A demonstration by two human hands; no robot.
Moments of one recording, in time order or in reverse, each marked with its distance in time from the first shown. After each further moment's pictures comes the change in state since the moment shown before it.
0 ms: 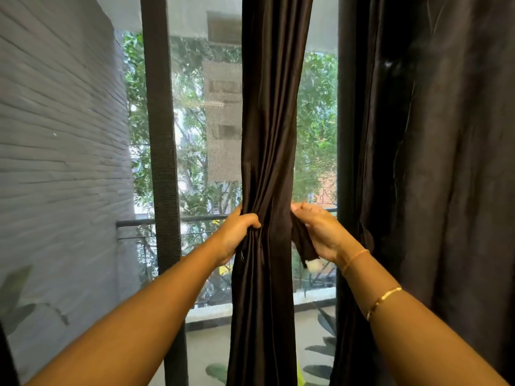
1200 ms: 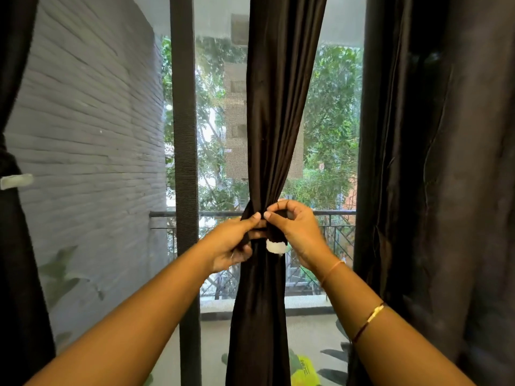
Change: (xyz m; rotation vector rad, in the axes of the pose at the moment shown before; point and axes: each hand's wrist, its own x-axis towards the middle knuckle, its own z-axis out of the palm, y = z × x) left_hand -0.052 0.022 0.008 -0.220 0.141 -0.268; right_hand -0.004 0.018 0.049 -0.303 0.115 -0.271
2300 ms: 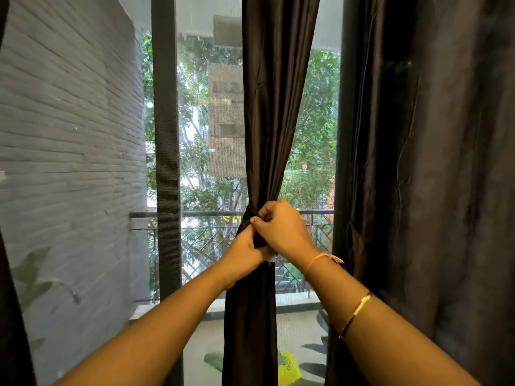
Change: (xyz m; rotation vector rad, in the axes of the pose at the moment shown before) left_hand 0.004 -0.043 0.037 0.424 -0.102 0.395; right_hand -0.014 -0.022 -0.007 -0.892 0.029 -0.104
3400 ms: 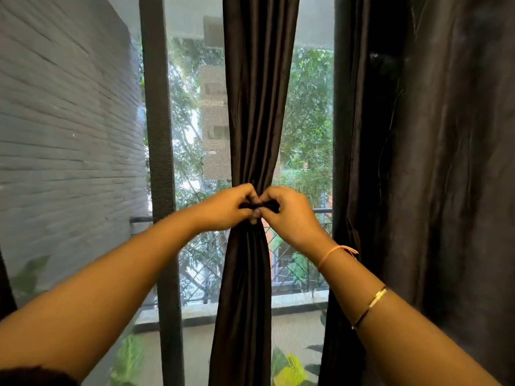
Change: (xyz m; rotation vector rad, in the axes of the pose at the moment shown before) left_hand 0.037 0.067 -0.051 0.761 -0.174 0.151; right_hand 0.012 0.013 -0.023 0.090 0.099 -0.259
